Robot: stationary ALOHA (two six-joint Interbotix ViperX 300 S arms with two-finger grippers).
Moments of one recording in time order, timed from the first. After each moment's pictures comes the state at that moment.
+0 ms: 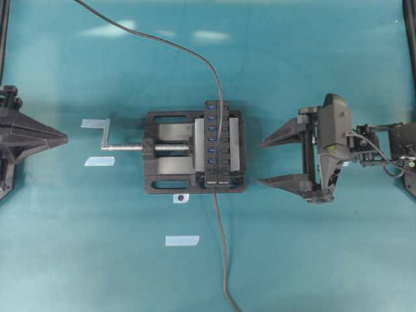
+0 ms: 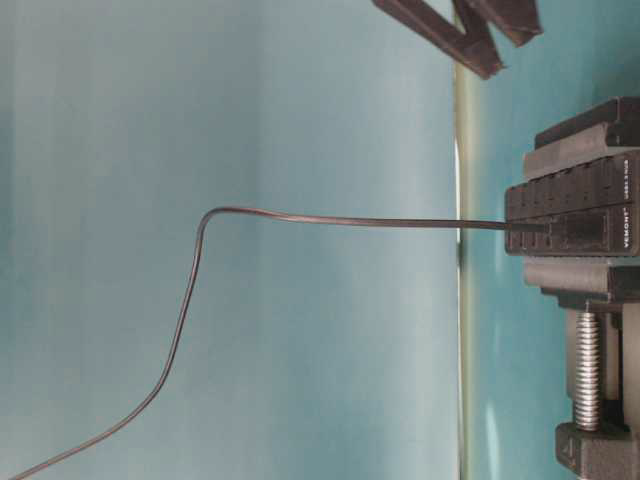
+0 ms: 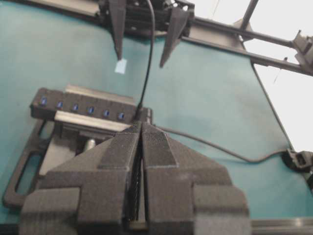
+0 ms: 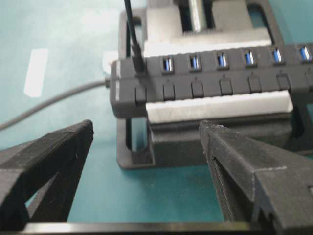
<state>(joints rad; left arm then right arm) 0.00 -1.15 1.38 0.01 -0.19 -0.24 0.03 -0.17 1.11 0.03 -0.51 0.11</state>
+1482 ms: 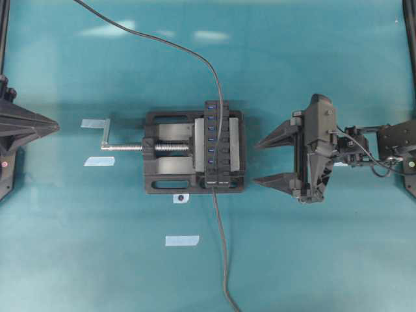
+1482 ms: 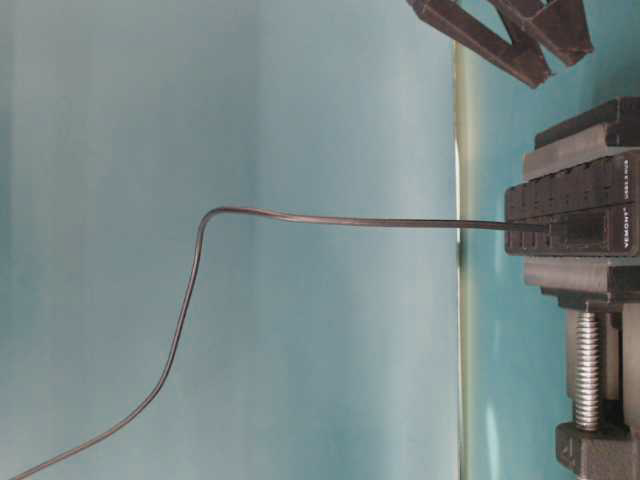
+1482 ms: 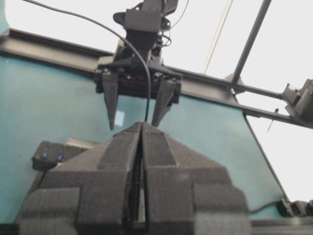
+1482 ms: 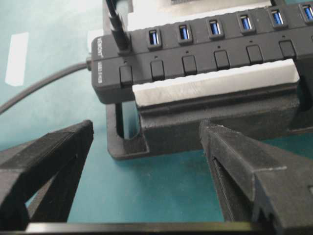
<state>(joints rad) 0.03 -1.18 1.37 0.01 -0.27 -0.23 0.02 -0.08 1.08 0.02 -0.51 0.18</state>
